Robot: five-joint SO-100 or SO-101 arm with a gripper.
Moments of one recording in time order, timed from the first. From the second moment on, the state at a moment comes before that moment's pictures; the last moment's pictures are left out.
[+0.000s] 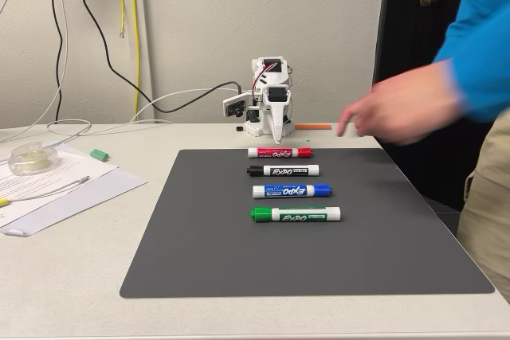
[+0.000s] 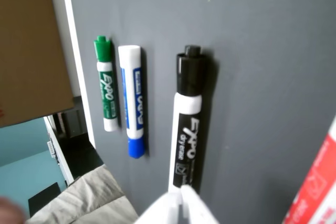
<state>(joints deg) -7.8 188.4 179.8 42.6 2.0</state>
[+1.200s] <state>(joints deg) -8.6 188.5 176.1 39.7 -1.3</state>
